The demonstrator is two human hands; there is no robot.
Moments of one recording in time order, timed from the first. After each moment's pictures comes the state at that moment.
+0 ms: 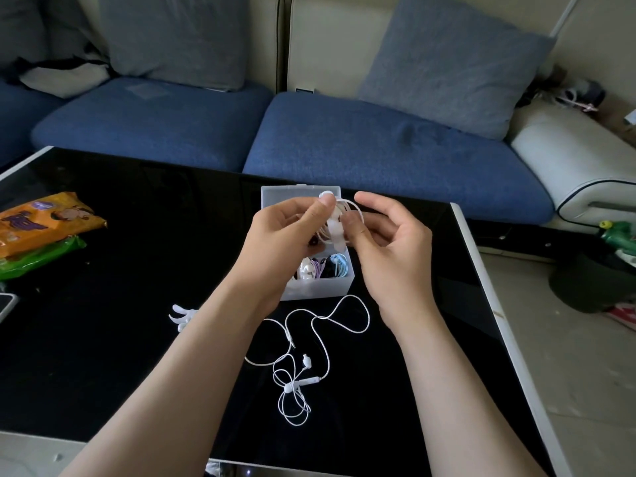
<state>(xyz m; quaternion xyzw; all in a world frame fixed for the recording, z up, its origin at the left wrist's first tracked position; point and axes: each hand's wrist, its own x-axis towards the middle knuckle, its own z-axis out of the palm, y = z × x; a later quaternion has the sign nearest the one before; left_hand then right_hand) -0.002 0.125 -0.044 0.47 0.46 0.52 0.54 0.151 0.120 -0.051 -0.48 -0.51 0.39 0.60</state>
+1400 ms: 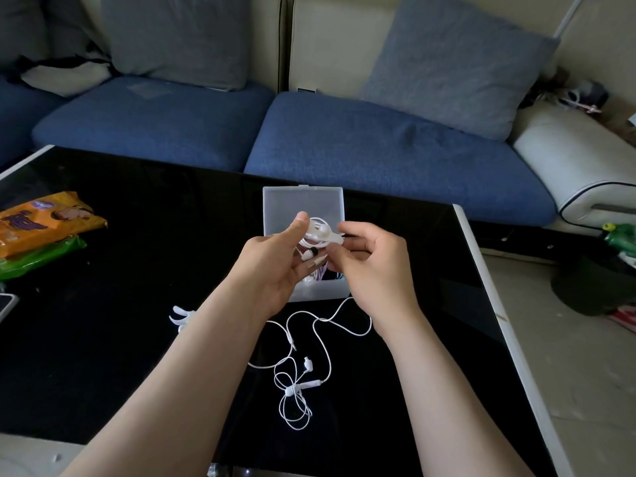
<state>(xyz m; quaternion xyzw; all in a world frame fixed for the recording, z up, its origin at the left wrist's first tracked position) -0.003 0.136 -0.059 0.19 0.47 0.54 0.67 0.139 0.126 -0.071 -0.60 -0.52 0.39 0.47</state>
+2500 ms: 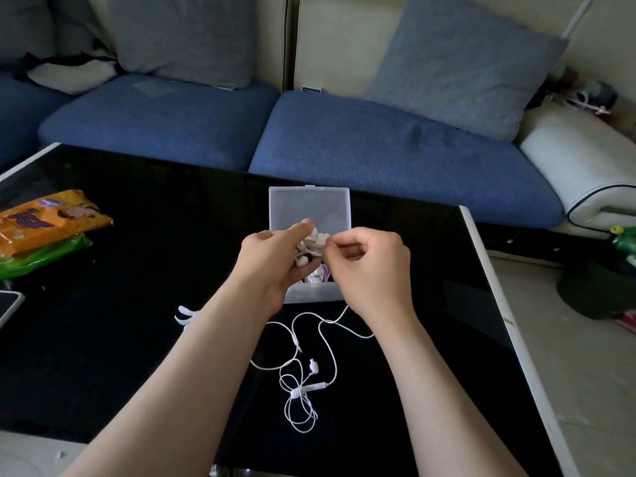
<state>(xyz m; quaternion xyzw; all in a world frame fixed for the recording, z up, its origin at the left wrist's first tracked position) -0.012 0.144 -0.065 0.21 0.55 0.54 0.60 0.125 0.125 -0.065 -0.60 -0.61 0.26 0.45</state>
